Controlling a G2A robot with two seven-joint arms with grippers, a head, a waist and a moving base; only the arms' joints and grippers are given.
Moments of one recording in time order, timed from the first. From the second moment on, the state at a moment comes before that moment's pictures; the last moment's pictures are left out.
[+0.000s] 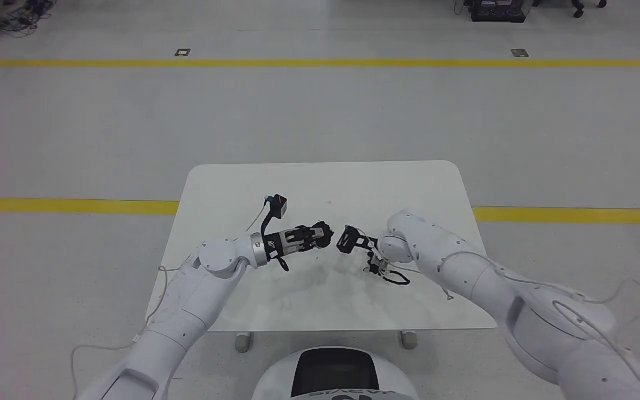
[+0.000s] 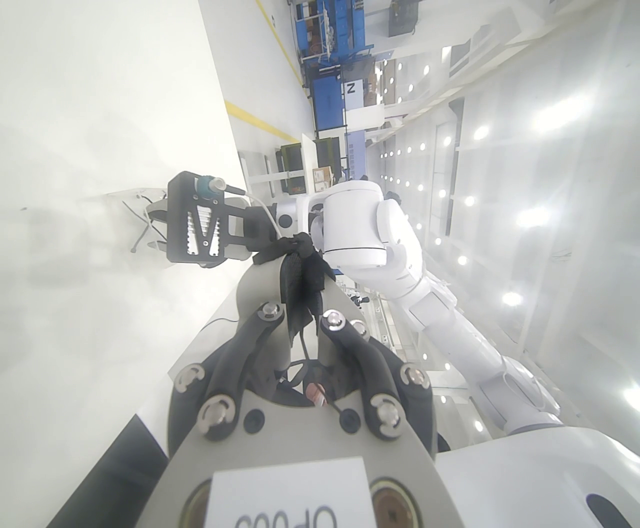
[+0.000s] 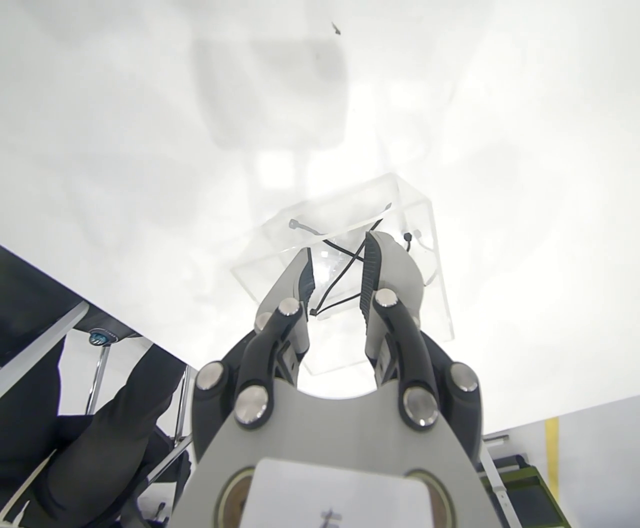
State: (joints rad) left arm 1.19 -1.23 -1.04 -1.14 -0.32 -0.34 -0.92; right arm -0.69 -1.27 0.17 -0.89 -0.74 -0.34 0.89
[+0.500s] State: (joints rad) left arm 1.19 -1.23 -1.04 -1.14 -0.32 -0.34 -0.92; right arm -0.69 -1.30 0.17 -0.85 -0.75 -0.34 0.90
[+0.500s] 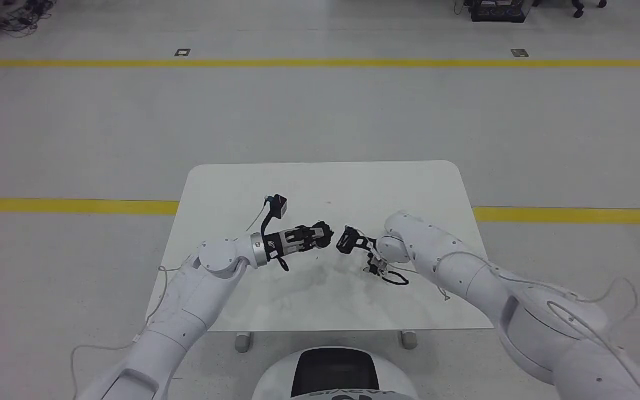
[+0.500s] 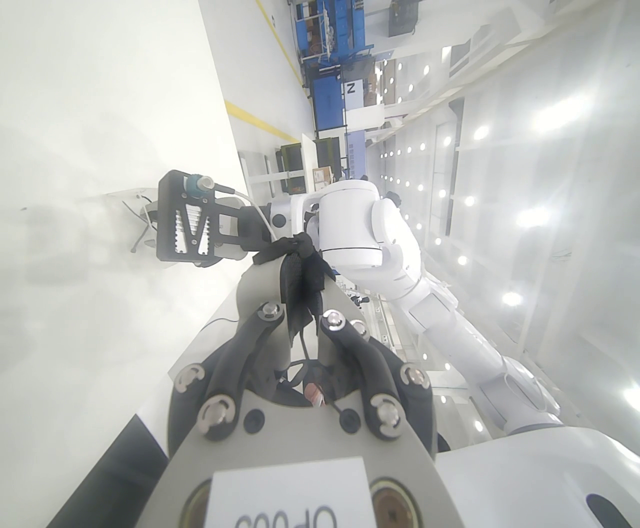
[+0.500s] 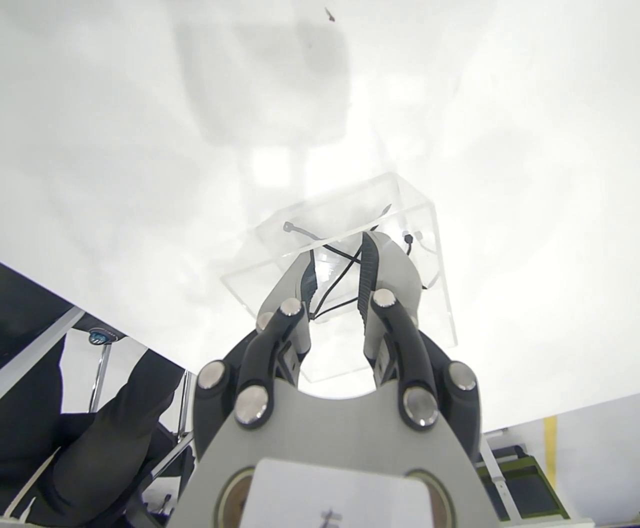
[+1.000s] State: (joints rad) left arm 1.19 -1.23 -1.04 -1.14 -0.32 -0.34 -0.92; right arm -0.69 -1.32 0.17 -0.80 -0.76 -0.34 0.90
